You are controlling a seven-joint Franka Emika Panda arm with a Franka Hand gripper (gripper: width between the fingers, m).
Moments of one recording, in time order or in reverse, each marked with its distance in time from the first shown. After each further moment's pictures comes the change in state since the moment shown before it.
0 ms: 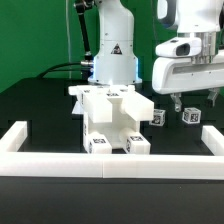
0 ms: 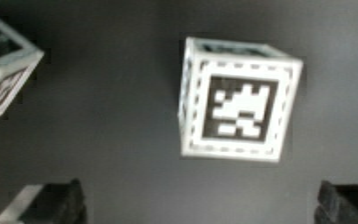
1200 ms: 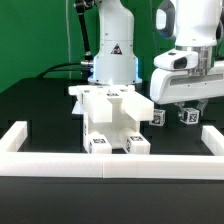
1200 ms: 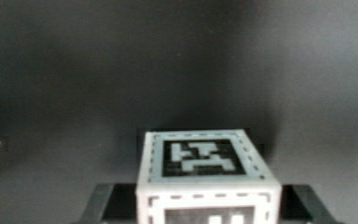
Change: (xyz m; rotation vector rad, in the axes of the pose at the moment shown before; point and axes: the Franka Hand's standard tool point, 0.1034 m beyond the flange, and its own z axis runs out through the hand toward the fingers) arm -0.019 -0.004 0.024 -0.001 -0.041 -0.009
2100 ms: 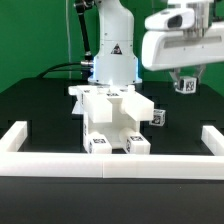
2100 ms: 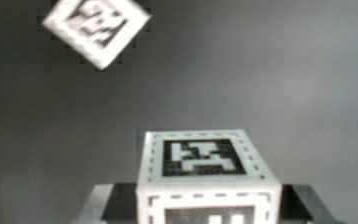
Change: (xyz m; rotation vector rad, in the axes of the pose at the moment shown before) arm 0.041 0.048 -0.095 0.026 0.016 -0.035
